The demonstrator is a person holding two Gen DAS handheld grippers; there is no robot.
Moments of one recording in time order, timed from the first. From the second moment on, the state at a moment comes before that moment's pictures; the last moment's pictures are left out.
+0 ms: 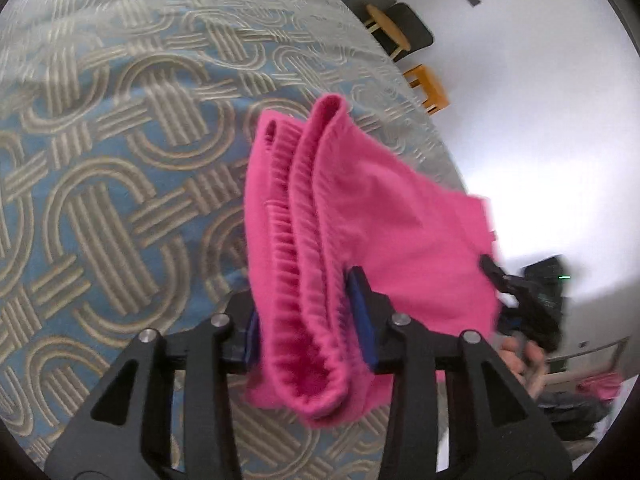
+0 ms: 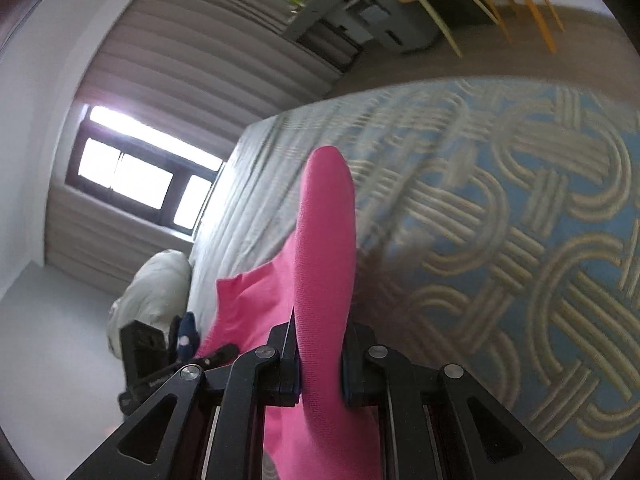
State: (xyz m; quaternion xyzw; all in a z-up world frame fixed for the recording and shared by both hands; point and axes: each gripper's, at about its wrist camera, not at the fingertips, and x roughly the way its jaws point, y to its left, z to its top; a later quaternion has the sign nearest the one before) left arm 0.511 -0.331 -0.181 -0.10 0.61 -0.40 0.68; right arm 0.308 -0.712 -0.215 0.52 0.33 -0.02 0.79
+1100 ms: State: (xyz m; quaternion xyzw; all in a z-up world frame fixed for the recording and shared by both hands) left arm 0.469 -0.377 -0.175 -0.01 0.43 -0.36 0.83; right arm 0.304 -0.671 -0.220 0.38 0.30 -0.11 0.87
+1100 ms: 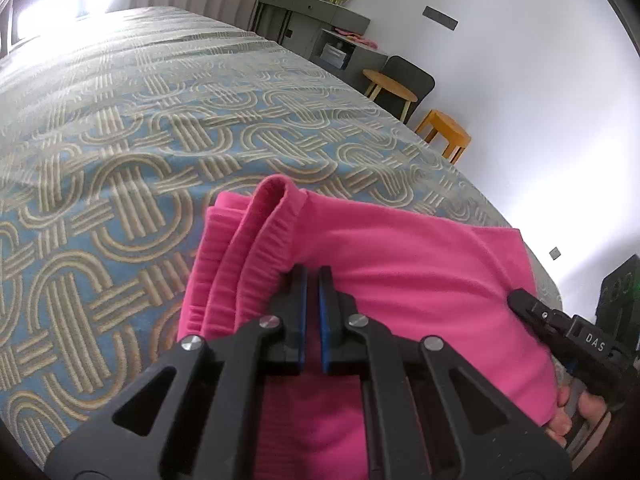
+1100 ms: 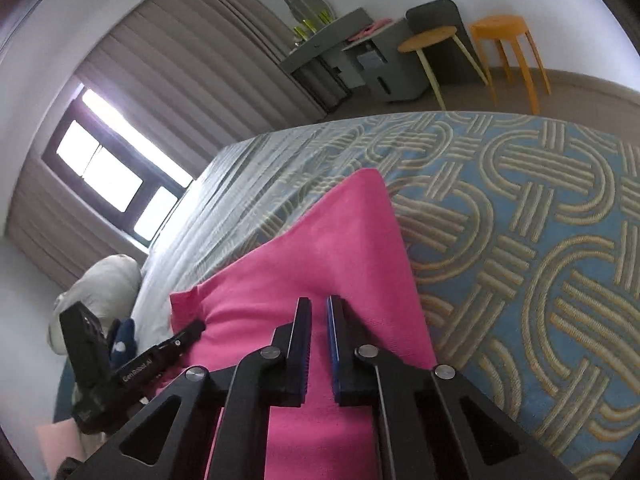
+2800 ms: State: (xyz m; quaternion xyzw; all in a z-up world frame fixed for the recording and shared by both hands) left arm 0.151 -0.077 0.038 -0.05 0.25 -0.33 0.91; right arm 0.053 -0.361 0.011 0.13 0.28 -0.14 0.94
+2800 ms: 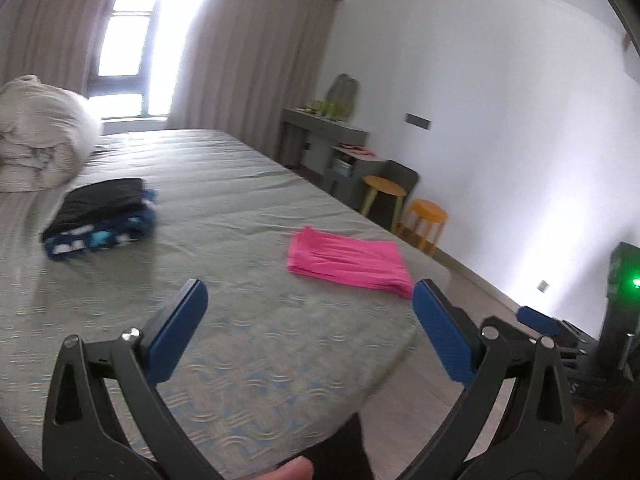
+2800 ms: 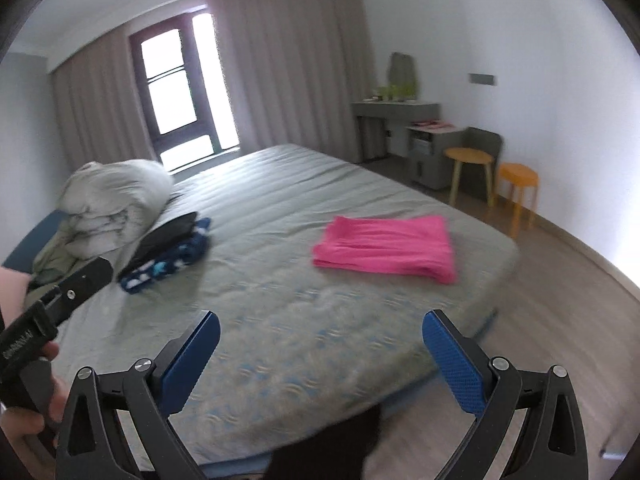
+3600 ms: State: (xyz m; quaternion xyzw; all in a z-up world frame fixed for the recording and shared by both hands) left arm 0.139 -0.110 0.010 -0.02 0.29 -0.35 0.89; right arm 0.044 -0.404 -0.022 0.17 0.29 -0.18 0.92
